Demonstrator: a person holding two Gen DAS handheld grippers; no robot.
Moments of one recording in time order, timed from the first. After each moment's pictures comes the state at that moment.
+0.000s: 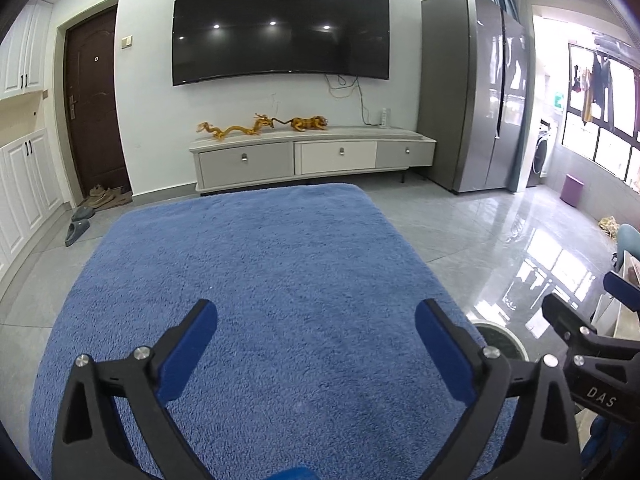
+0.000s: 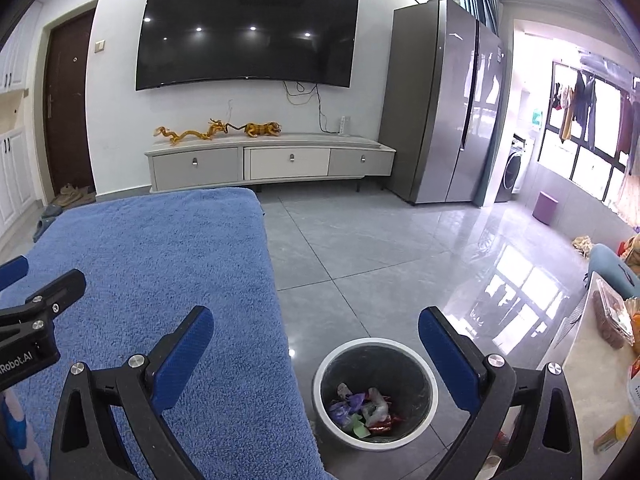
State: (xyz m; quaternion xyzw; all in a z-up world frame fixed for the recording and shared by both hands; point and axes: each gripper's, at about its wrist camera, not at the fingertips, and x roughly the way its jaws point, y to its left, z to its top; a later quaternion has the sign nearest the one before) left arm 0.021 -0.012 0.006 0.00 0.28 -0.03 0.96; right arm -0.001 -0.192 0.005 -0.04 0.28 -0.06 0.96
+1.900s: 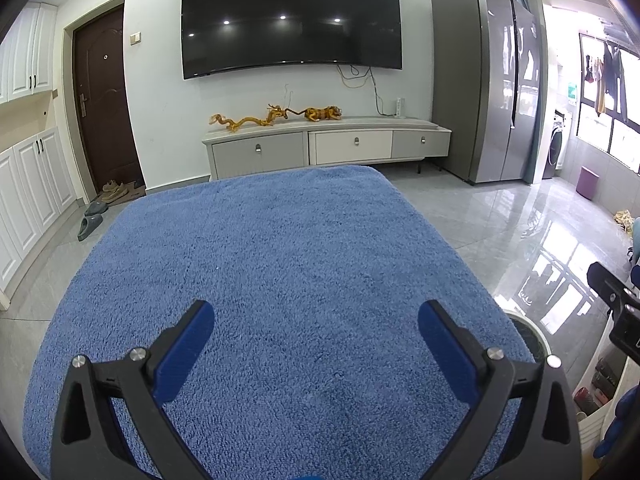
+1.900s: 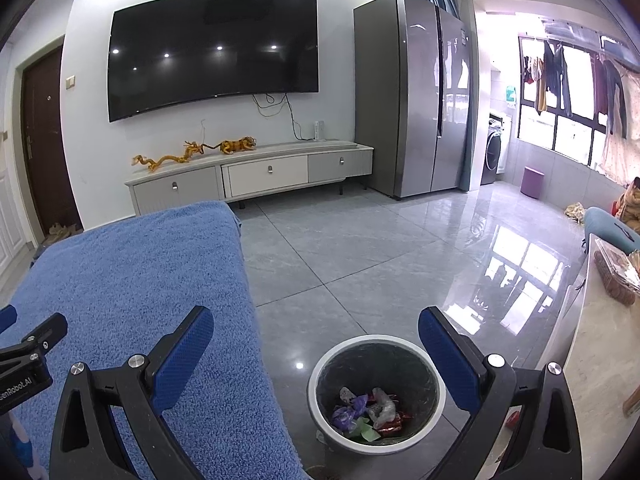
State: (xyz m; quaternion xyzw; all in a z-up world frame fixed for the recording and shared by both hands) left arm 0.021 -0.019 -0.025 0.01 0.29 0.00 0.96; right arm -0.010 -0.231 -0.005 0.03 0.25 -0.09 0.96
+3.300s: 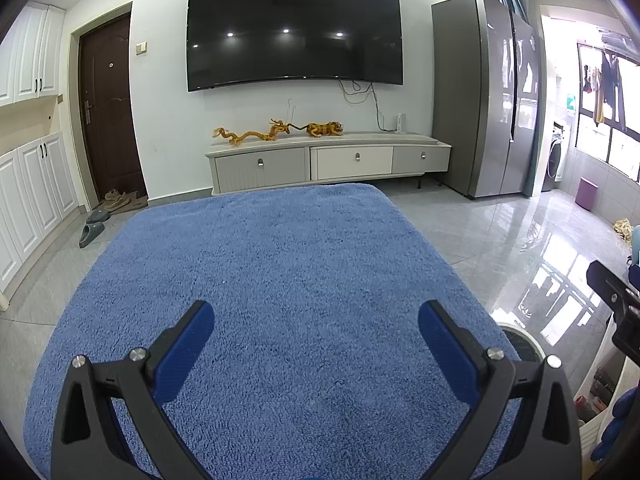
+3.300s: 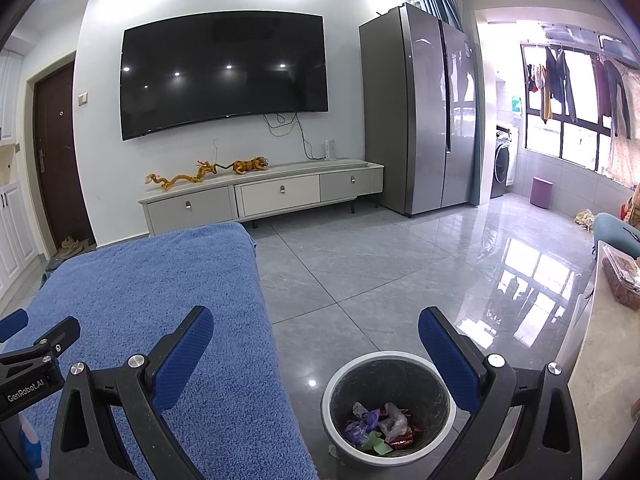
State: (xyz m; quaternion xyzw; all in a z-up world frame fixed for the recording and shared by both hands) left arm 0.001 -0.019 -0.015 0.01 0.26 0.00 0.96; right arm -0.022 -0.227 0.007 0.03 0.22 -0.07 0.97
